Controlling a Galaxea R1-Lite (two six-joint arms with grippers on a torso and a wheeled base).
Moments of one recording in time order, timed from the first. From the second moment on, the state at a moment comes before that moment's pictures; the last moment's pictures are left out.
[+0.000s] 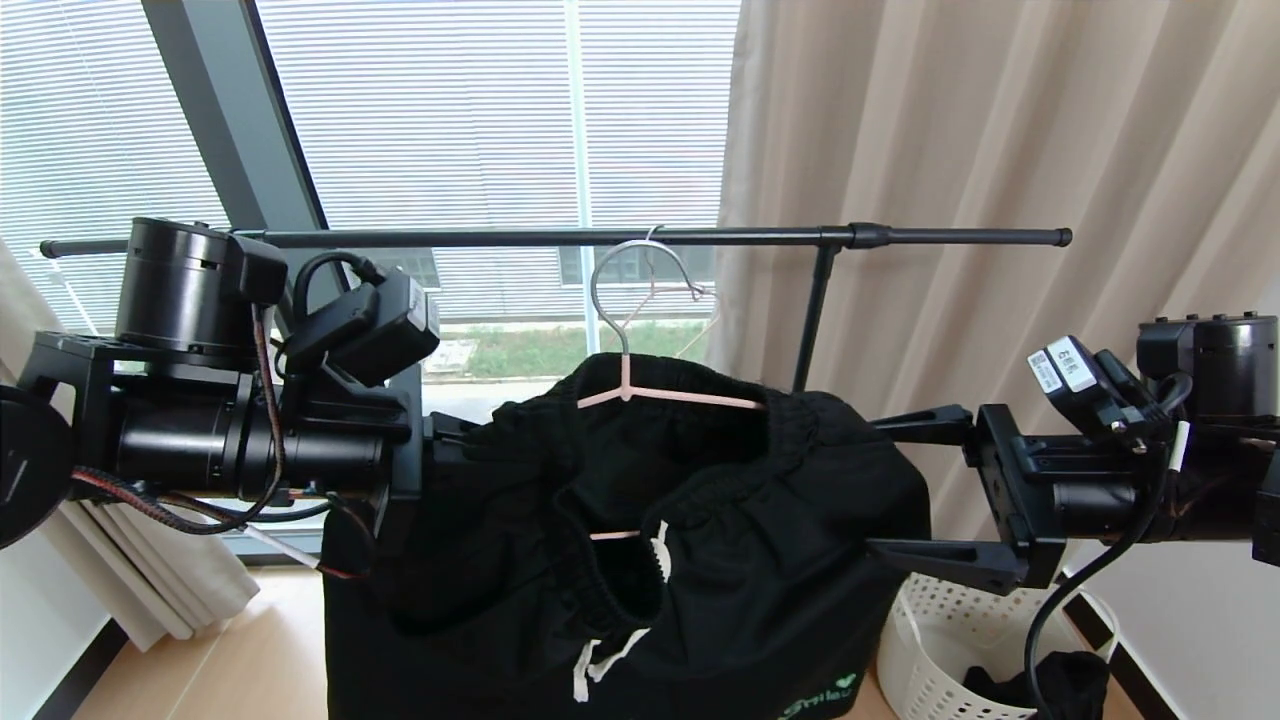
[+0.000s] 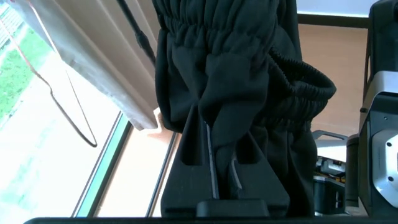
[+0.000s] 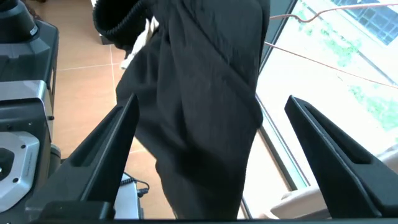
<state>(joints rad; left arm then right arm) -0.33 1.56 -0.97 -0.03 -0.75 0.62 0.18 1.61 -0.71 -0.38 1.01 -0.51</state>
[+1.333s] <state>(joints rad) -0.27 1.40 -0.97 -0.03 -0.78 0.40 0.13 1.84 -0.78 -0.38 1.00 -0.56</state>
